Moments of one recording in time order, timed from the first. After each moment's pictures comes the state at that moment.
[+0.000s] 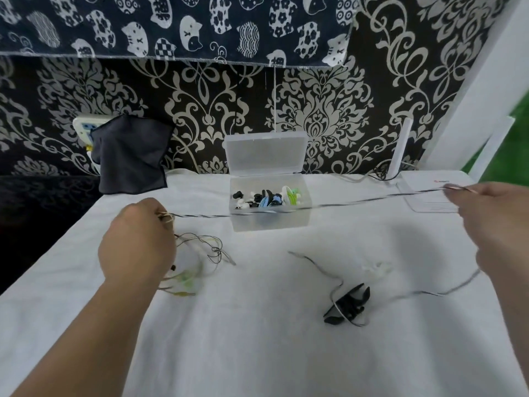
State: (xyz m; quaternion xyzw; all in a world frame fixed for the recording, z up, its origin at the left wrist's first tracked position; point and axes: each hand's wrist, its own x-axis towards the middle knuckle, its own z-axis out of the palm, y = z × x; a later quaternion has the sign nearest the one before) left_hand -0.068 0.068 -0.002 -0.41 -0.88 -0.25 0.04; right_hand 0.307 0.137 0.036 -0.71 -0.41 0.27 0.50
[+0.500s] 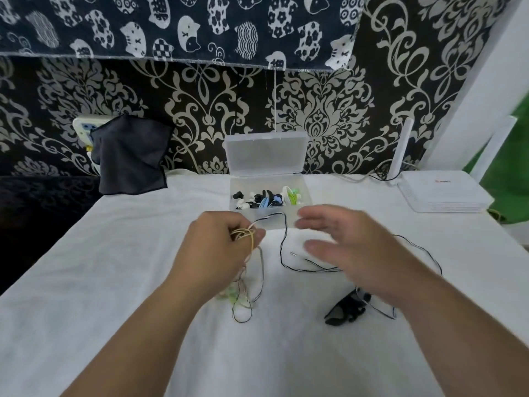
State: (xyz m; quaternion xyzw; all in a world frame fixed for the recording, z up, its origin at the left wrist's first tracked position) left_hand 0.000 0.067 0.004 -0.55 -0.70 -0.38 -0.26; right_hand 0.209 0.103 0.017 -0.47 -0.74 0.42 0.25
